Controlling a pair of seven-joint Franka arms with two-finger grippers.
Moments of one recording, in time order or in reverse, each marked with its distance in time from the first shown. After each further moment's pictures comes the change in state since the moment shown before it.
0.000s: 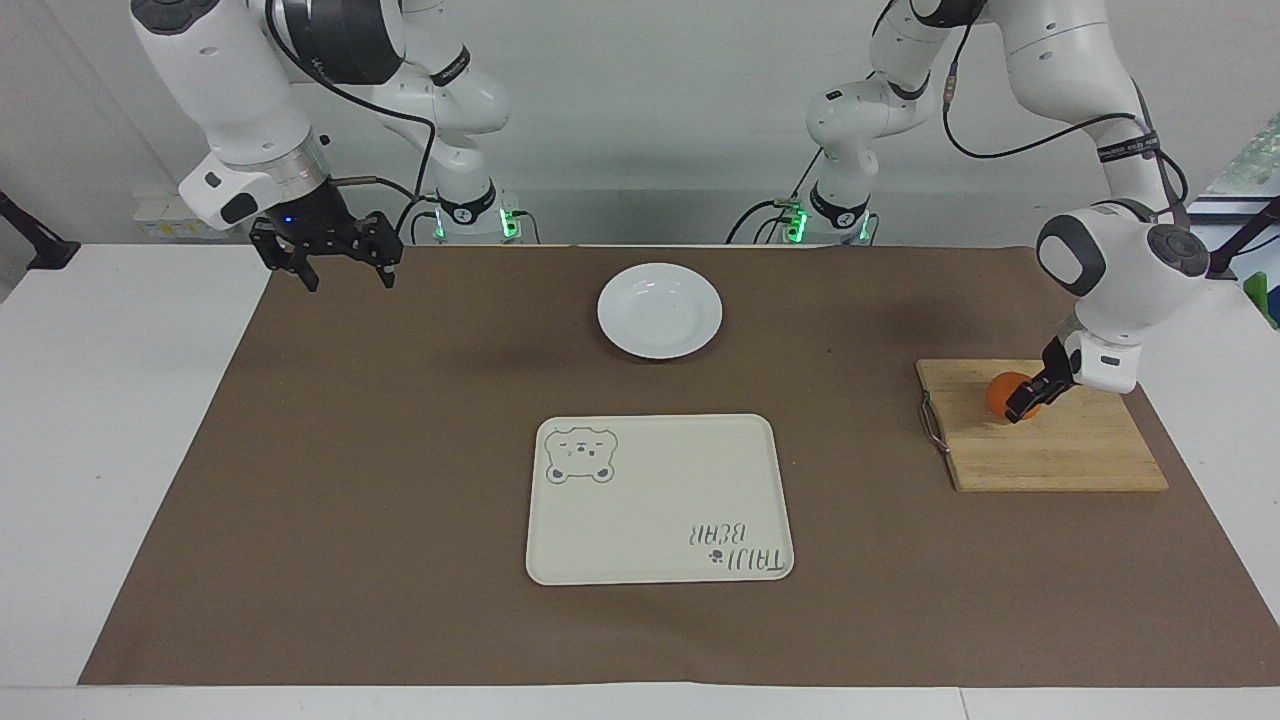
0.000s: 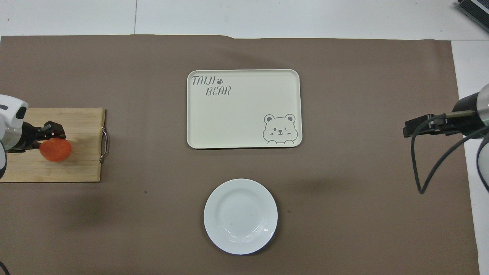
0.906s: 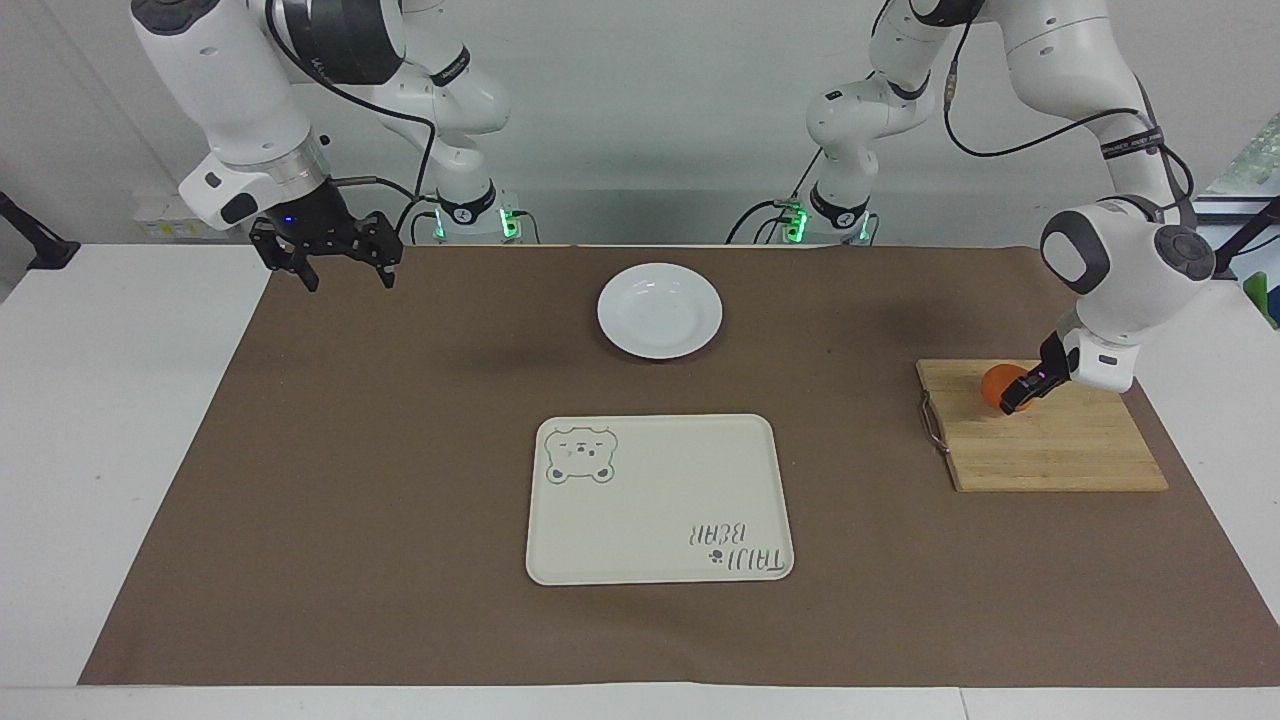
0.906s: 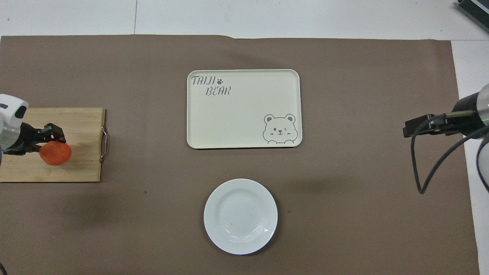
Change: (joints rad) left arm -0.001 -0.010 -0.014 0.075 0.000 -0.177 0.002; right arm 0.000 0.000 0.000 0.000 0.000 0.000 0.000
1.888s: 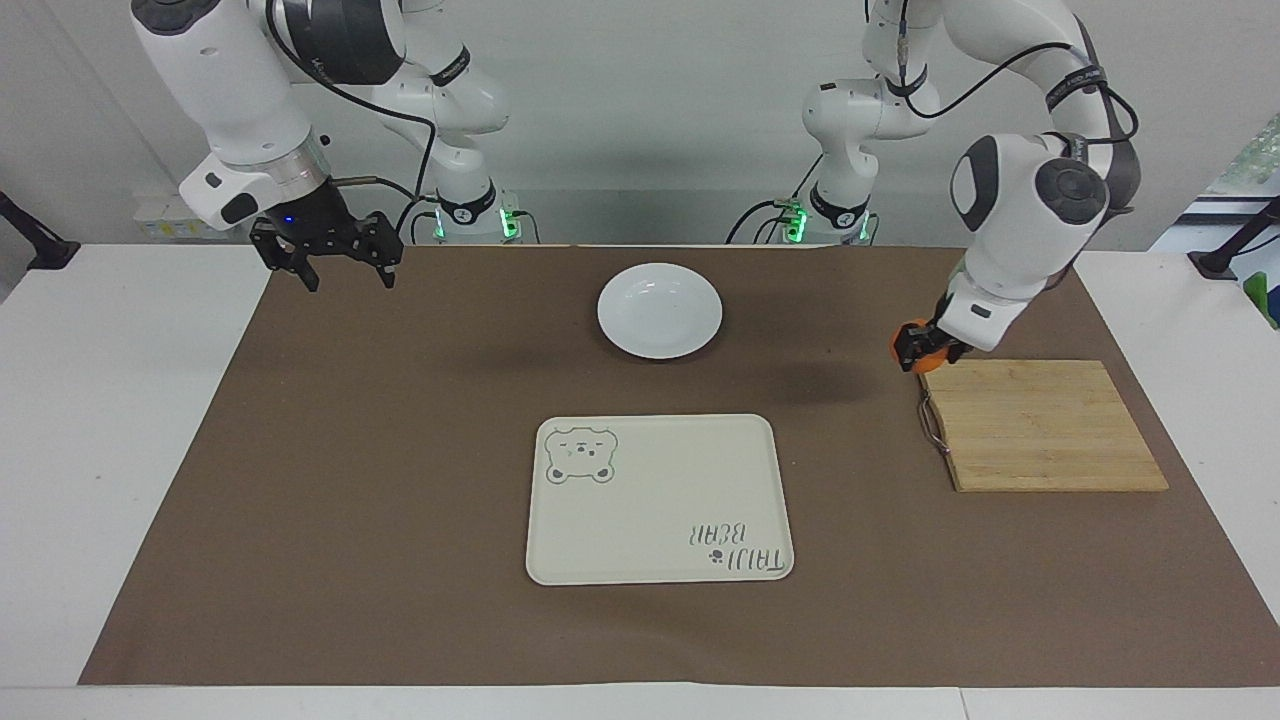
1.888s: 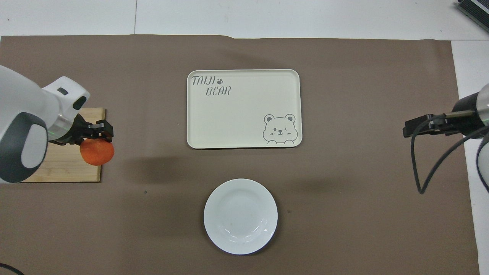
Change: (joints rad) left arm -0.538 -0.126 -0.028 0.068 -0.038 -0.235 -0.178; right arm 0.000 0.000 0.001 0.000 0.000 0.000 0.000
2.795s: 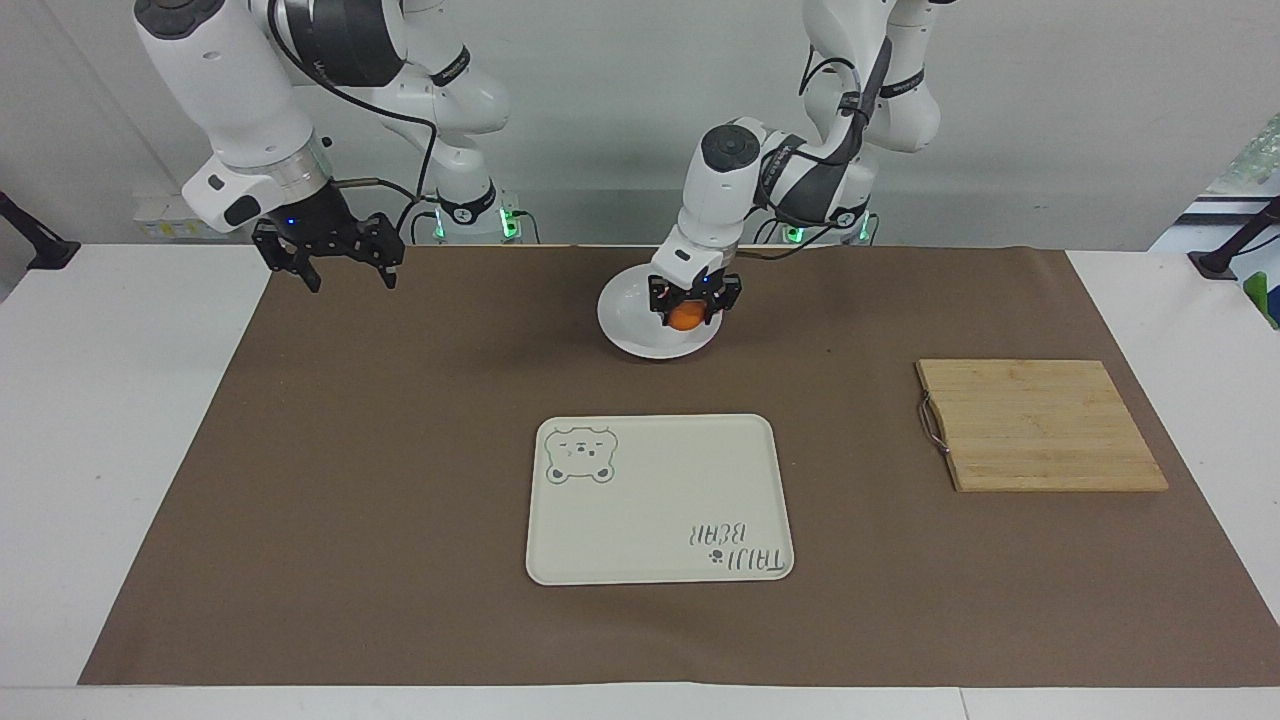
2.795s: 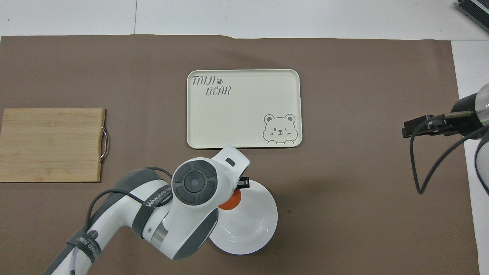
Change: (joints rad) left arm -0.405 0.009 -0.004 -0.216 -0.094 0.348 -0.372; right arm 0.000 -0.002 0.001 -0.013 0.000 -0.003 0.000
